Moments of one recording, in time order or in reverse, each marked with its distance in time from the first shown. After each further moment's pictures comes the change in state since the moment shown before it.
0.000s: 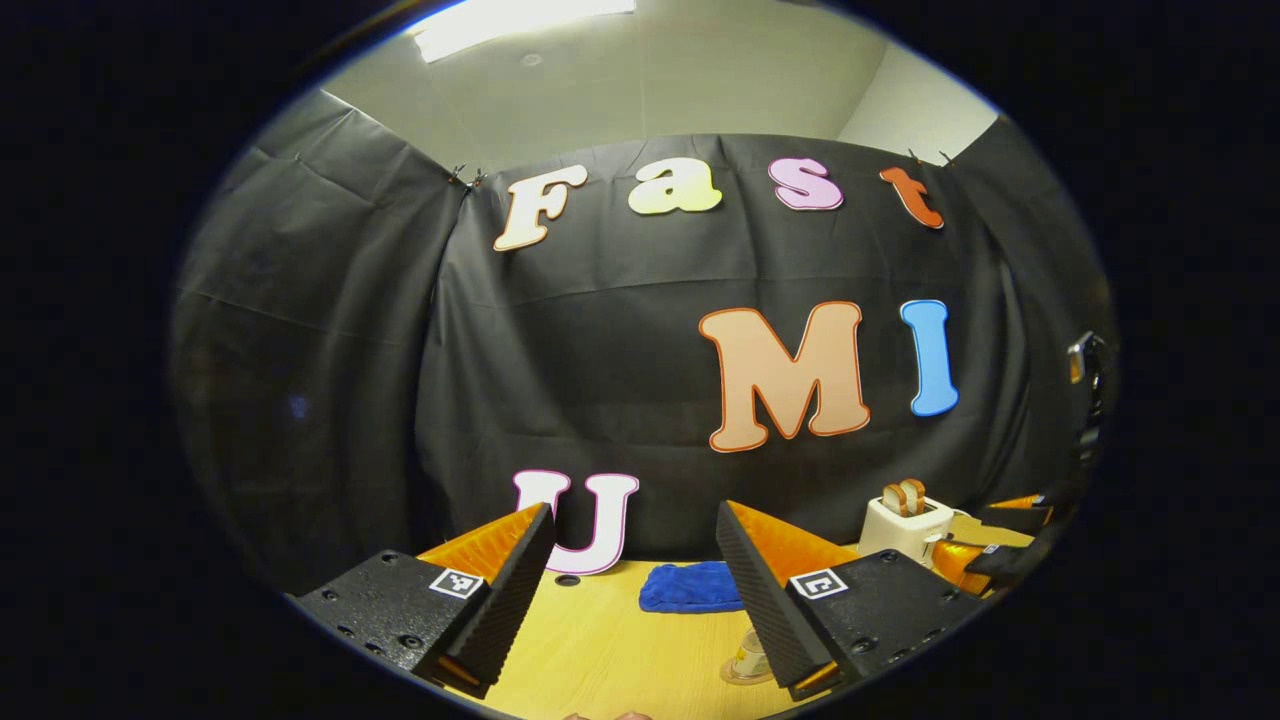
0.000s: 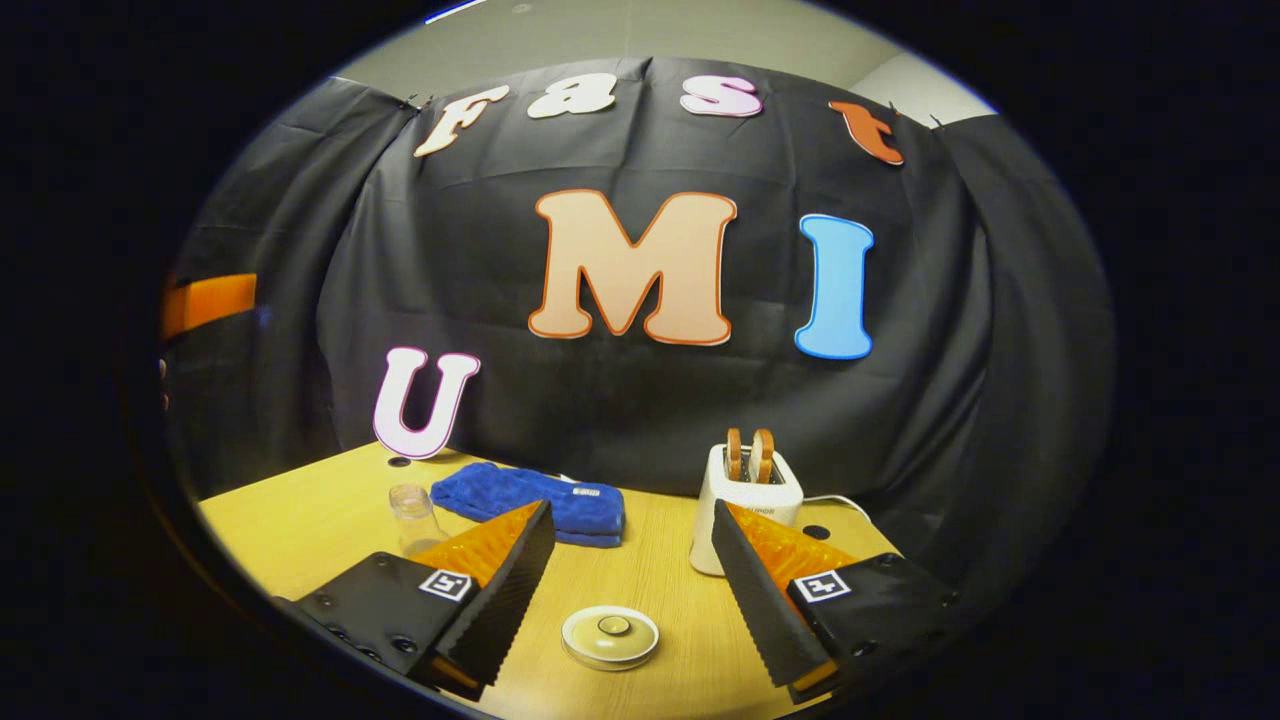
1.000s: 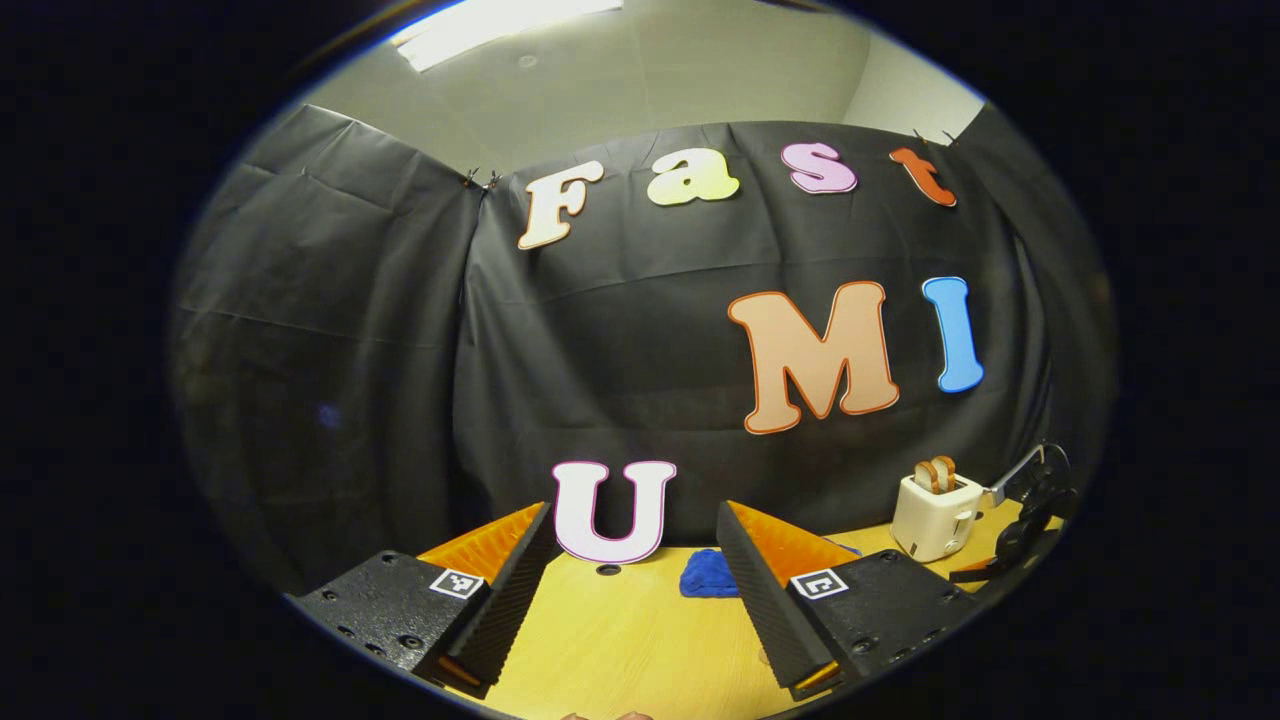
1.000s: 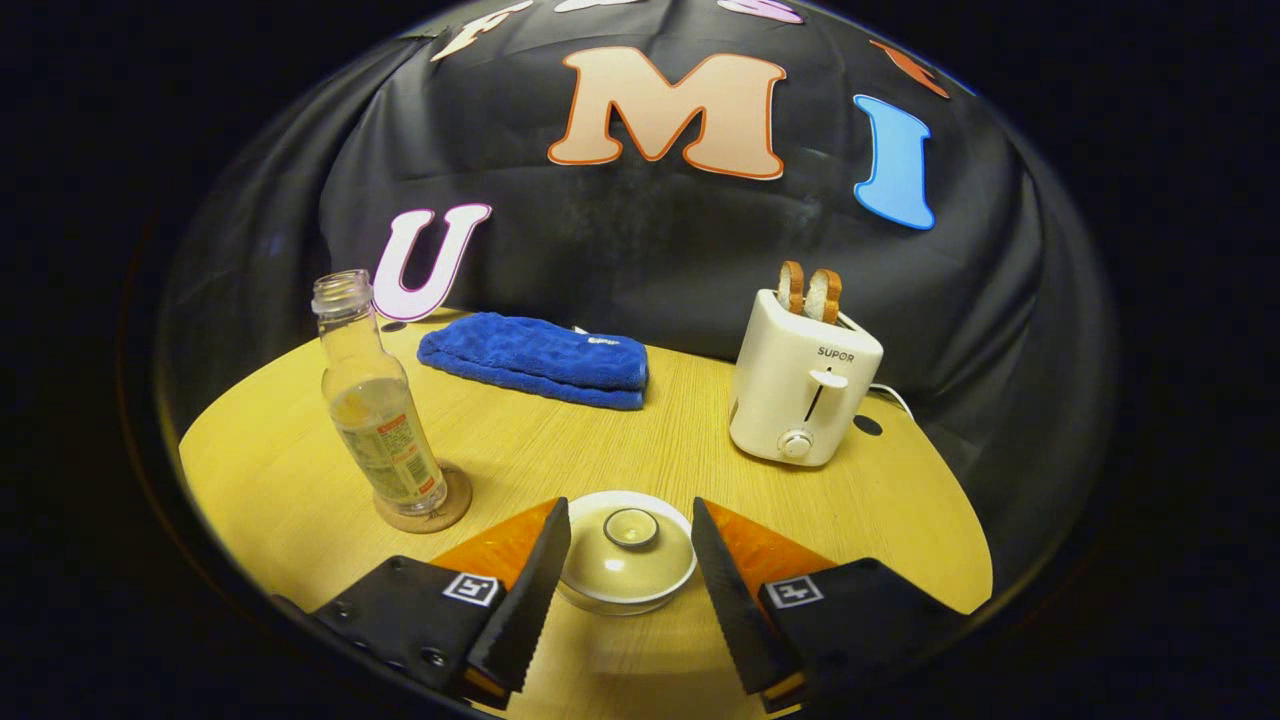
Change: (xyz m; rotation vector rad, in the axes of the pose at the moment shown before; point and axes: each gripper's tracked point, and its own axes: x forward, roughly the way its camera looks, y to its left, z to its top) left arm -0.016 0.029 -0.009 0.057 0.044 0.074; right arm 0.039 0.016 -0.150 -0.068 0.336 0.062
